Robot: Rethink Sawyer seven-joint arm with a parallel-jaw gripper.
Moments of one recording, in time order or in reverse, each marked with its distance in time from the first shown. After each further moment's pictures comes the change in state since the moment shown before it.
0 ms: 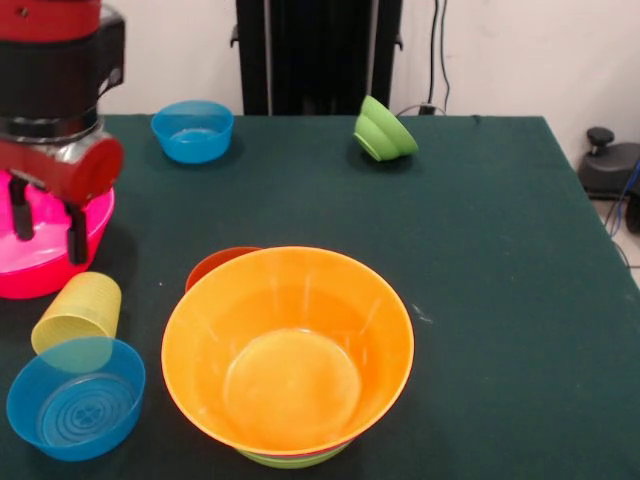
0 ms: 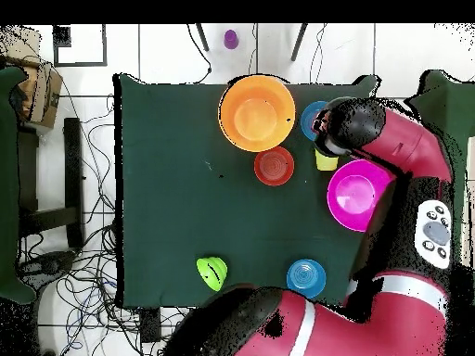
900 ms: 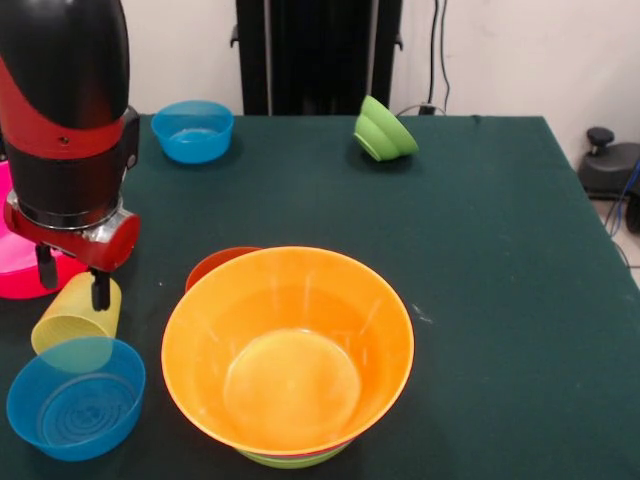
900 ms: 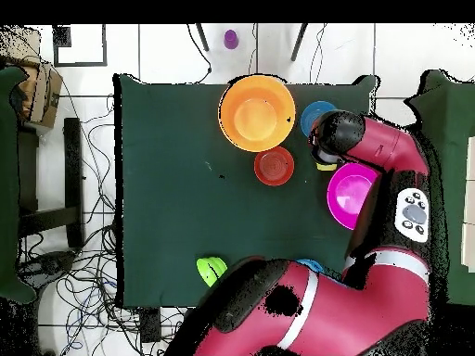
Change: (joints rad) arm -0.012 0.133 0.025 -0.066 -0.111 0.000 0.000
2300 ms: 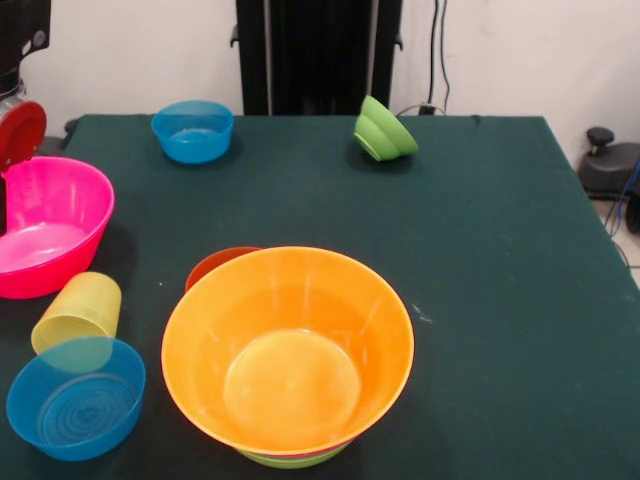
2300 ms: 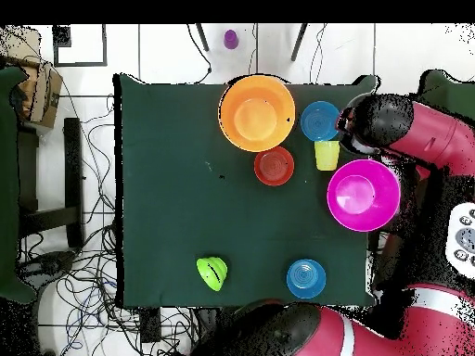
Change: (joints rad) arm -0.059 -0.195 0.062 0.009 -0.088 0.063 0.000
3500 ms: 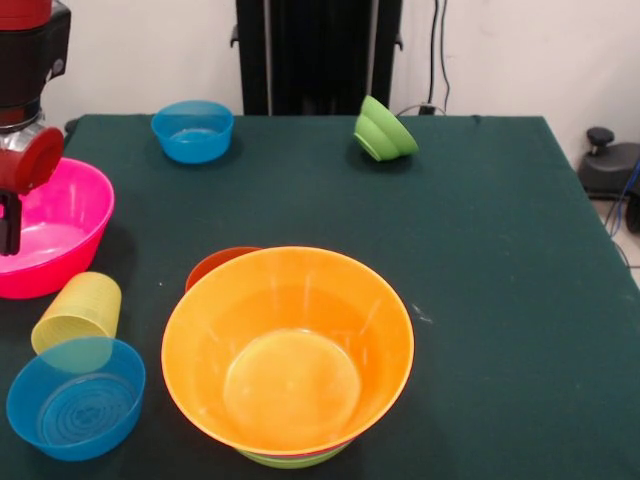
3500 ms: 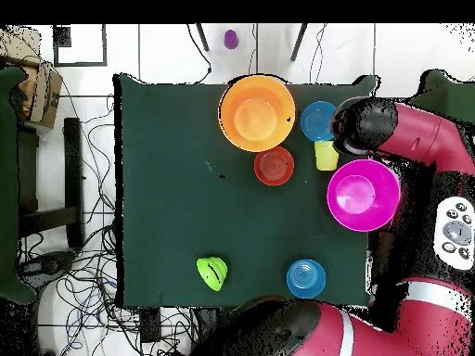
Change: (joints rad) arm 0.001 0.011 0.036 0.008 -0.089 -0.046 0.000
